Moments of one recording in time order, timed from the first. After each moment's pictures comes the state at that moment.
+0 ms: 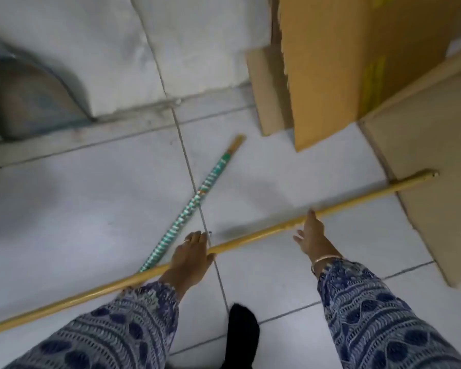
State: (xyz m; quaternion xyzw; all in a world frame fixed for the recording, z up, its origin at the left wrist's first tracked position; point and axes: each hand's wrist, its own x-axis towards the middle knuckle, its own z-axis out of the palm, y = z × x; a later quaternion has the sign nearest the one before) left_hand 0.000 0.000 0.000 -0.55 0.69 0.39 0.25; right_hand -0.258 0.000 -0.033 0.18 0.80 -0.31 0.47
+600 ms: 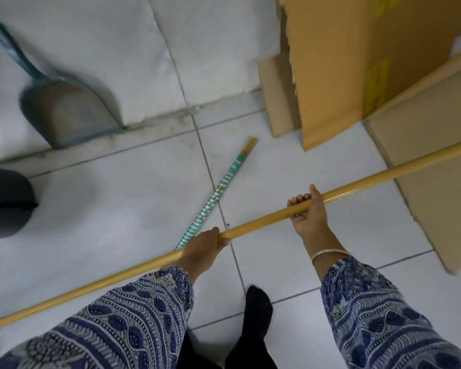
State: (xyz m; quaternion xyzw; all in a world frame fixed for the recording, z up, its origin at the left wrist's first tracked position) left_hand 0.024 -0.014 0.066 -0.55 0.69 0.42 0.22; right_hand -0.213 -0.032 0.068 0.25 0.60 -0.57 0.51
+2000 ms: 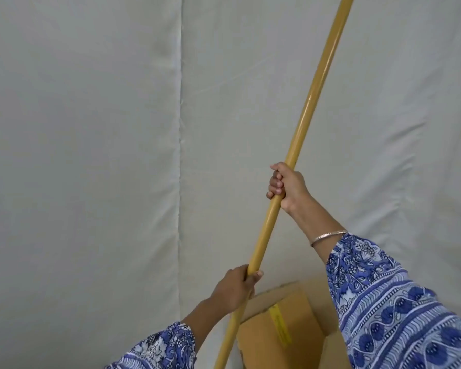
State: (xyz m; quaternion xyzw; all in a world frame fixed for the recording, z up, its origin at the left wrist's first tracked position) left_hand -0.019 -0.069 0.862 -0.39 0.79 0.39 -0.26; right_hand -0.153 -0.079 1.038 -0.37 0.42 -0.71 0.42
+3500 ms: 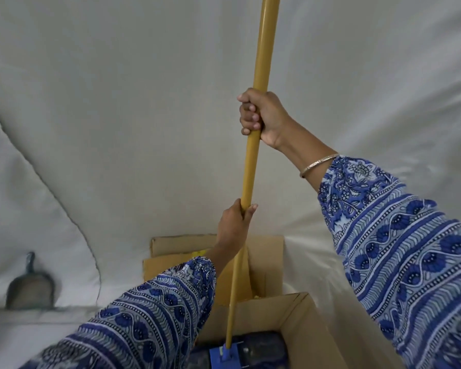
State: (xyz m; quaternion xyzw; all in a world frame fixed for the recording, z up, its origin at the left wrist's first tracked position) left_hand -0.683 -0.243 0.776 -0.61 0.60 0.30 -0.43; right_hand -0.746 -0.316 0.972 -0.58 0.36 -0.45 0.58
